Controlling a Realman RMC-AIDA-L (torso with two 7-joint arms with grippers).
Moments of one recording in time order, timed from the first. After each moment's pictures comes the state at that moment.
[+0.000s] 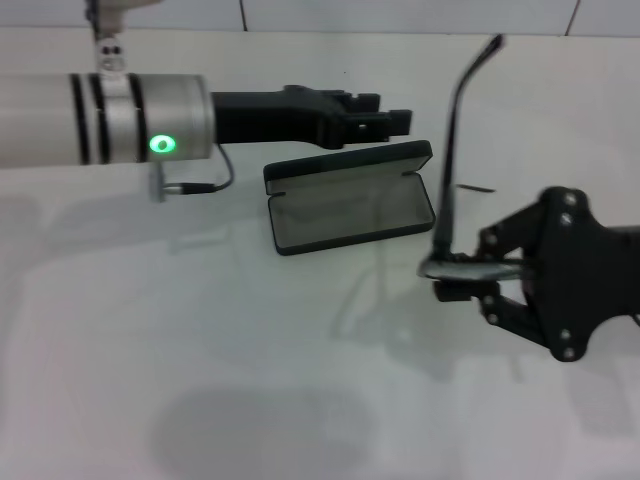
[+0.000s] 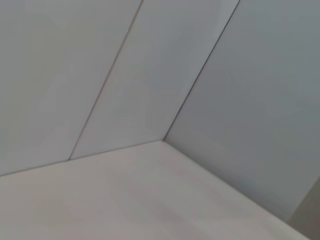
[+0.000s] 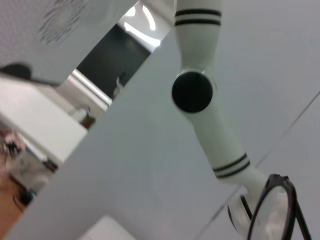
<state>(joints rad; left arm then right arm) -0.77 -2.03 1.23 0.49 1.50 1.25 -1.71 0.27 2.02 -1.28 -1.08 -1.38 -1.77 0.60</state>
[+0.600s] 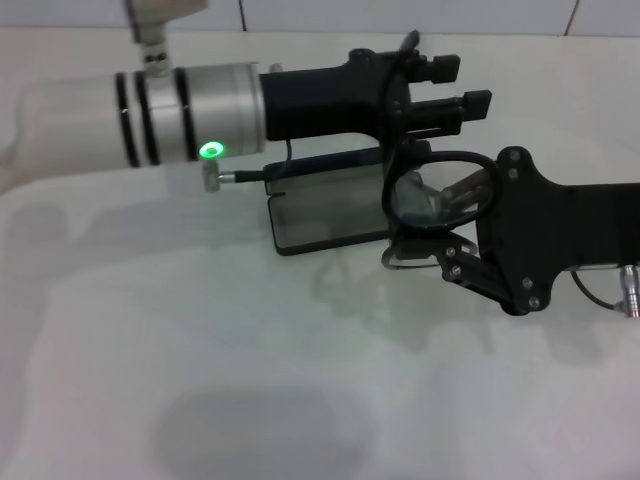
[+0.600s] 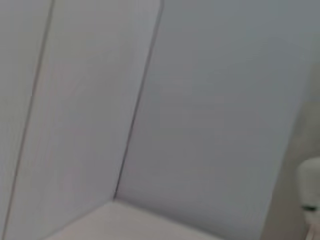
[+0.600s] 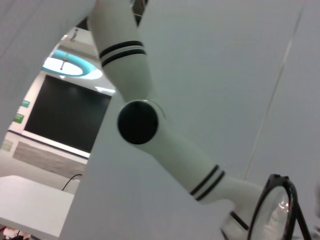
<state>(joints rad) -0.78 -2.09 1.24 0.50 1.36 1.33 -1.38 0.54 2.01 -1.22 -0.64 -1.37 -1.83 0.76</state>
